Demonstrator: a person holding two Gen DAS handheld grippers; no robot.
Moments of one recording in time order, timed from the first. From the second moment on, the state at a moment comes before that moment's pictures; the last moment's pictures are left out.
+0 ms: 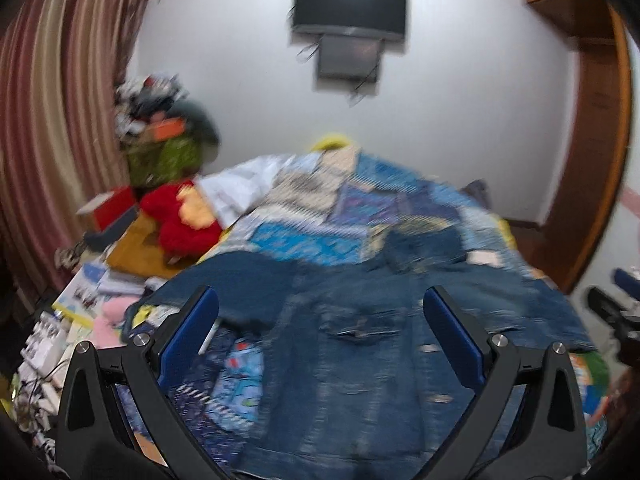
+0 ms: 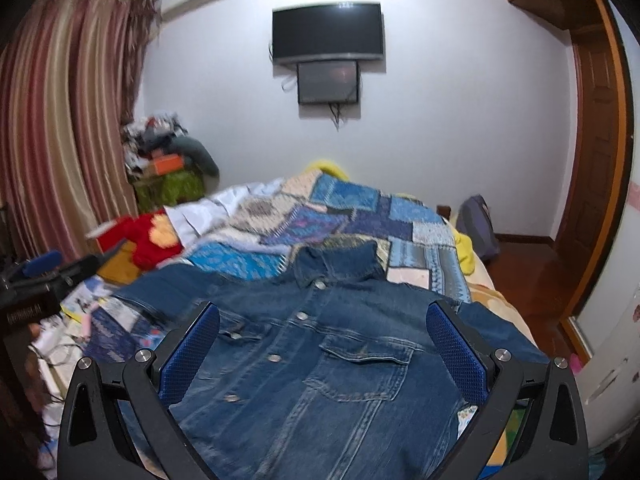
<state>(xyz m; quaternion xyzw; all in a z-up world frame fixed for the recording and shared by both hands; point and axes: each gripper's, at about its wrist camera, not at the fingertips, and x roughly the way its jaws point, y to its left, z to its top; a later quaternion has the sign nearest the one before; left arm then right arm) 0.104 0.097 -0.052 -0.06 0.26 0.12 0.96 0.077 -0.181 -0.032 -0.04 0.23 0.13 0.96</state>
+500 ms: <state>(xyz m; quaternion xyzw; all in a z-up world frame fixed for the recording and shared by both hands) 0.187 0.275 -0.185 -0.20 0.40 0.20 0.87 0.231 -0.200 -0.110 -0.01 0.37 0.10 0.92</state>
